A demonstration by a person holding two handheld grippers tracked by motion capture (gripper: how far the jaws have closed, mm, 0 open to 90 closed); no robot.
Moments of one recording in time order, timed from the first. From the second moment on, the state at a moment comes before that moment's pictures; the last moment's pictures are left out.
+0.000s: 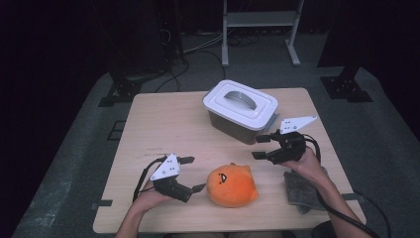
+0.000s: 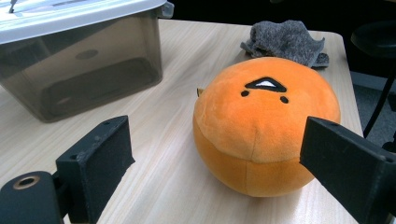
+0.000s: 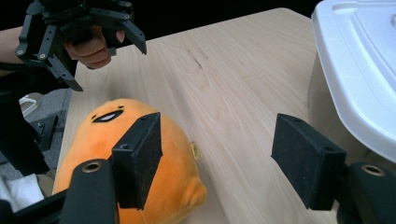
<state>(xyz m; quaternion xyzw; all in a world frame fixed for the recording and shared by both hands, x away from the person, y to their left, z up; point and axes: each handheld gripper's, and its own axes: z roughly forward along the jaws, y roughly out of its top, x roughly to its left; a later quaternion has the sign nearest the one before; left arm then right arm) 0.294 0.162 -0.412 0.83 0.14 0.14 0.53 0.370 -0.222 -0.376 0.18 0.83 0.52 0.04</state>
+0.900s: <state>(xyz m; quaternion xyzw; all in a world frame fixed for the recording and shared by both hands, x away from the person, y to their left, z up) 0.295 0.163 -0.414 0.82 0.15 0.14 0.53 0.397 -0.197 -0.350 0.16 0.84 0.51 0.06</state>
